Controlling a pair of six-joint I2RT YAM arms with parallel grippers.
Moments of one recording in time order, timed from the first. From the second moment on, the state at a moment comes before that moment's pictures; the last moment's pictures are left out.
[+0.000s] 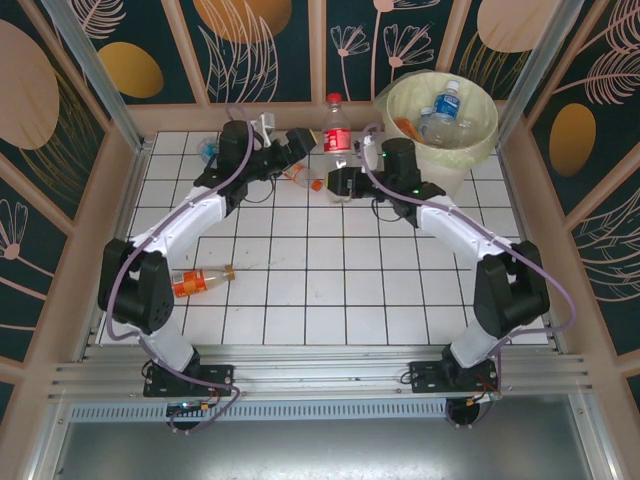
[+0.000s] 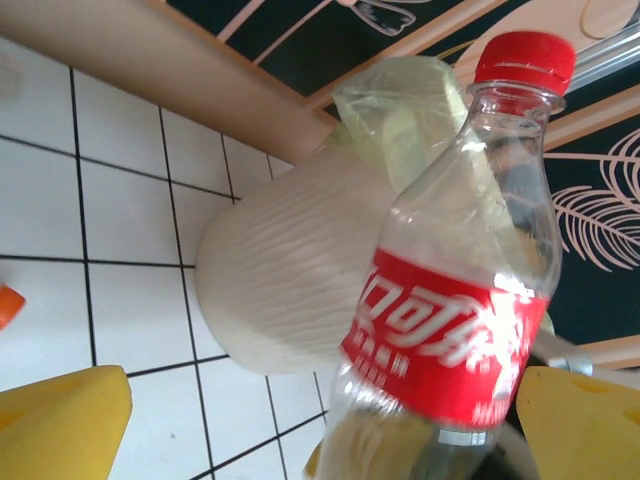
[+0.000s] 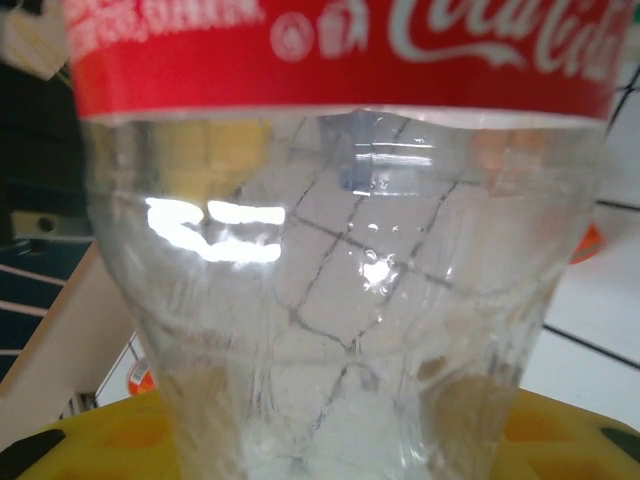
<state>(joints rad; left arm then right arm) -0.40 1.68 1.37 0.04 0.45 -0.90 0.43 1.60 1.22 -0.07 -0.57 0.42</state>
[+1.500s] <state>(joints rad) -0.40 1.81 1.48 -0.34 0.10 -0.70 0.10 1.98 1.97 -0.54 -0.13 0.22</state>
